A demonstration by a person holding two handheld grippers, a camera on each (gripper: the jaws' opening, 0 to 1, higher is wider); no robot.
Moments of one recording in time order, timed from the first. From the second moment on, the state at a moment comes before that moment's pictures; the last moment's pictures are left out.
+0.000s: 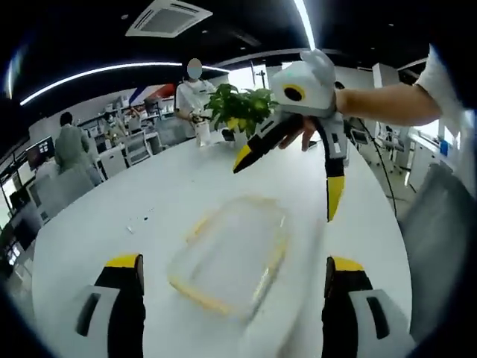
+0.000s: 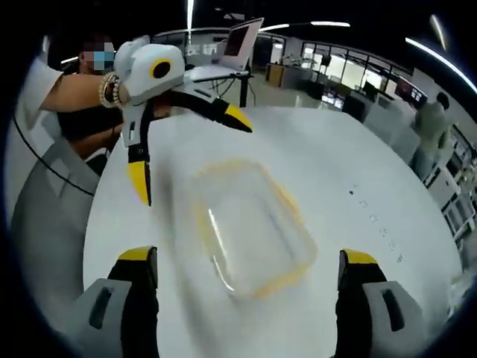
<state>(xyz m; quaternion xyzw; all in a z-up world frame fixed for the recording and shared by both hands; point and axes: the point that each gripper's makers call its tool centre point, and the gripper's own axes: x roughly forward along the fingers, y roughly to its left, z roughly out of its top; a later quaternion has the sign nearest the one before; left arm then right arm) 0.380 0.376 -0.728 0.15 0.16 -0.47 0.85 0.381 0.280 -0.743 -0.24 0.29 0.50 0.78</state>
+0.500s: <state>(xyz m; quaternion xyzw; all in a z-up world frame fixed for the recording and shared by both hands) 0.323 0.444 -0.693 0.06 0.11 -0.37 0.92 0.352 0.254 -0.687 -0.15 0.20 0.41 0.88</state>
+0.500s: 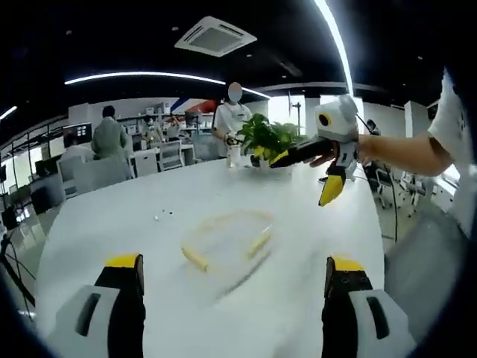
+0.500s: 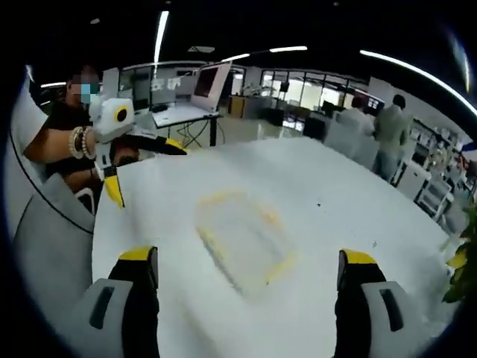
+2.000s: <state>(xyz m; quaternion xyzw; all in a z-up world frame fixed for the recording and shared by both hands) 0.197 0.516 -0.719 0.03 0.12 -0.21 0.97 0.190 0.185 -0.708 -0.06 0.16 0.17 0.97</state>
